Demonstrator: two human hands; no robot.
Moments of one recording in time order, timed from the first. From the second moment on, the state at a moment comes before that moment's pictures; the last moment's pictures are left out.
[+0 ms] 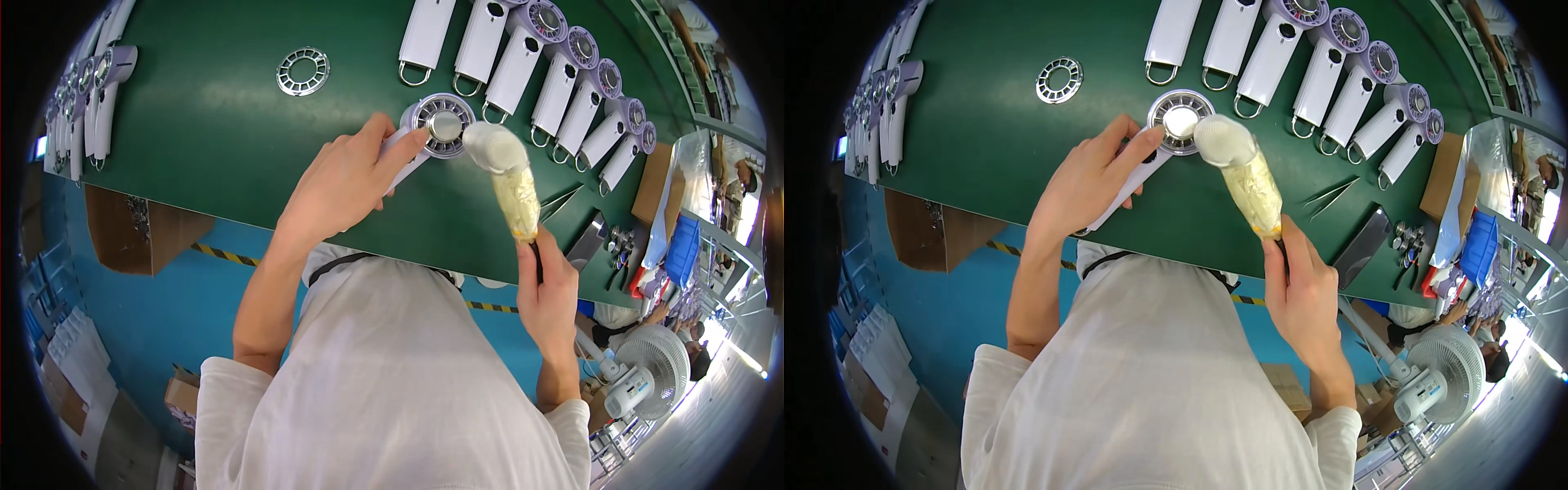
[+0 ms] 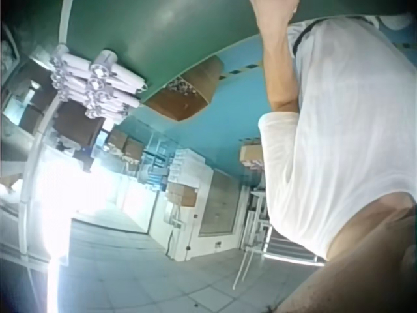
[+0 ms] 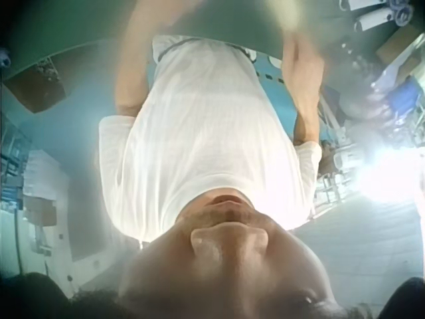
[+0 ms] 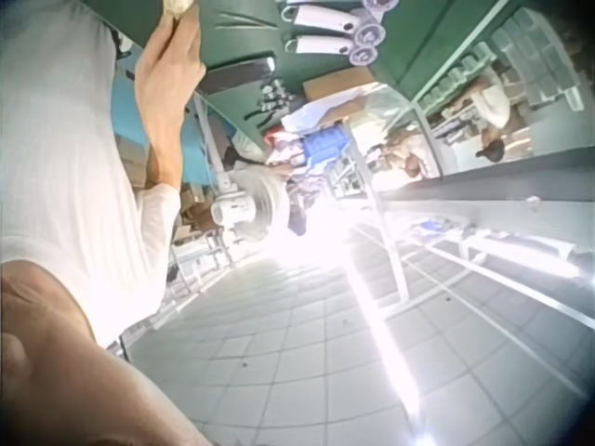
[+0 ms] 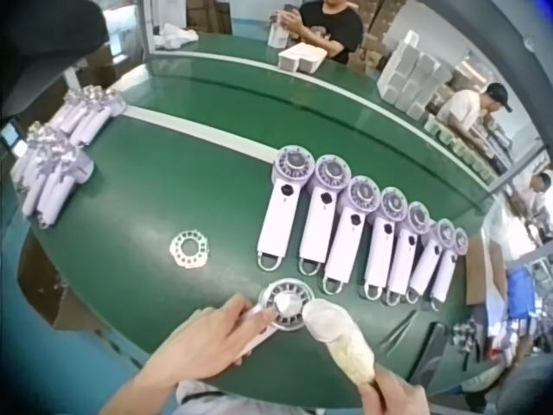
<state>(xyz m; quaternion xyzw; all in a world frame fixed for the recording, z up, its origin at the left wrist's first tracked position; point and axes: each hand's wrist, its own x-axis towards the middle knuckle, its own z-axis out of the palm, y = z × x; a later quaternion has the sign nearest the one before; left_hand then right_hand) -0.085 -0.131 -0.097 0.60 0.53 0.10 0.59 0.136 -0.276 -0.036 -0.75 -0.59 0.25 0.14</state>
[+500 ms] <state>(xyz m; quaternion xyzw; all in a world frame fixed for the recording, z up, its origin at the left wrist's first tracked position) -0.085 -0.131 -0.095 0.59 0.55 0.07 0.59 0.132 -0.264 -0.034 -0.77 -0.56 0.25 0.17</state>
